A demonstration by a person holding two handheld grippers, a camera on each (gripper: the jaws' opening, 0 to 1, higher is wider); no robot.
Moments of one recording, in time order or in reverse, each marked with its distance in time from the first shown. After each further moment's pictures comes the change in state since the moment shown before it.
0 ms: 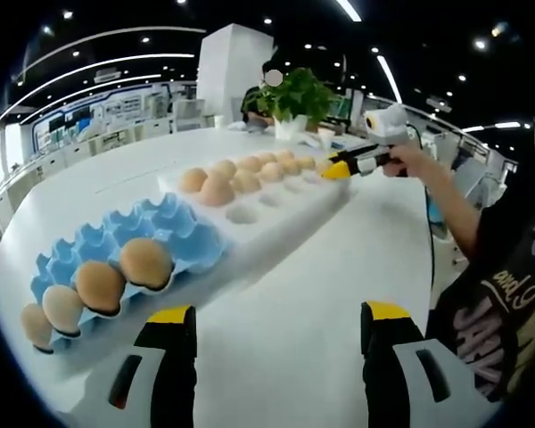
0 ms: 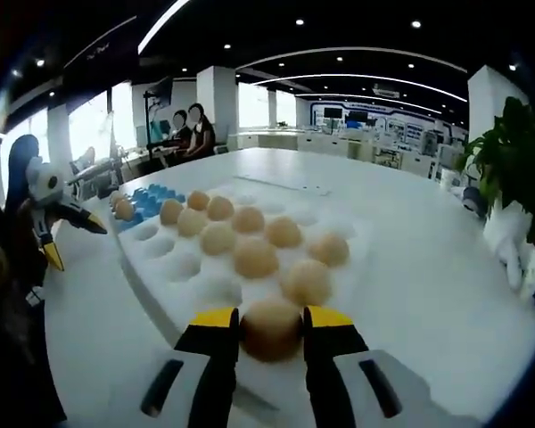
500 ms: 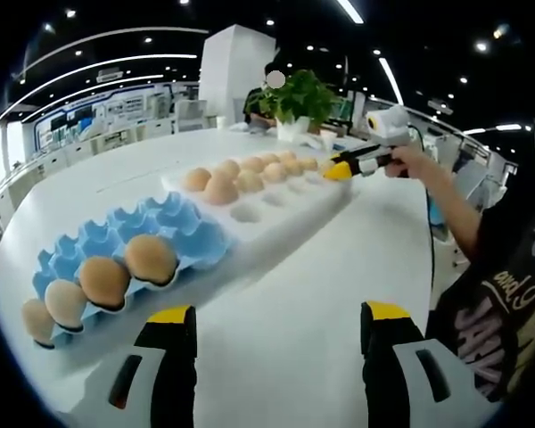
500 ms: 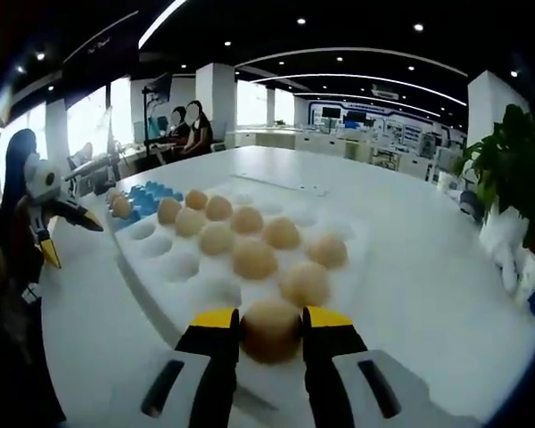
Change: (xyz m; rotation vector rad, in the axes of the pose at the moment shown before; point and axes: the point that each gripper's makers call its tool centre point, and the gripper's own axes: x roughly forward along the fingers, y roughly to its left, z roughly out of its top) left arm -0.004 0.004 -0.004 -0.011 -0.008 0.005; right arm -0.001 -0.001 0.001 -0.012 0.008 -0.021
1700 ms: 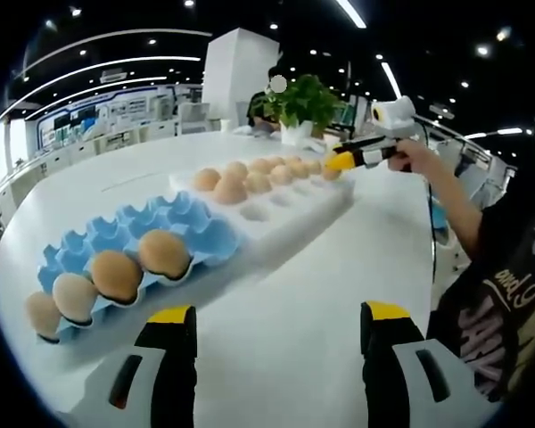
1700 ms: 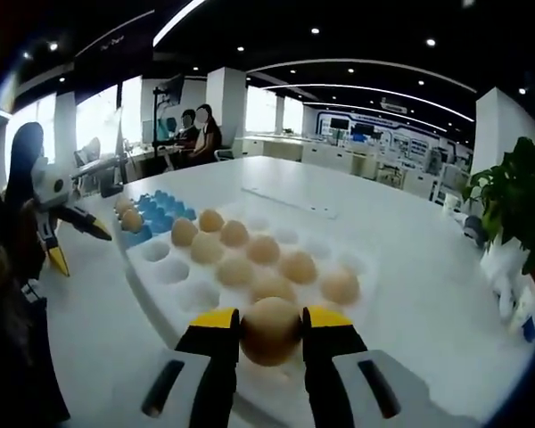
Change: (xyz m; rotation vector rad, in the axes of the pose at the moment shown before) left arm -0.007 0.008 -0.001 -0.012 -0.020 0.007; right arm -0.001 0.018 0.034 -0.059 -0.038 0.020
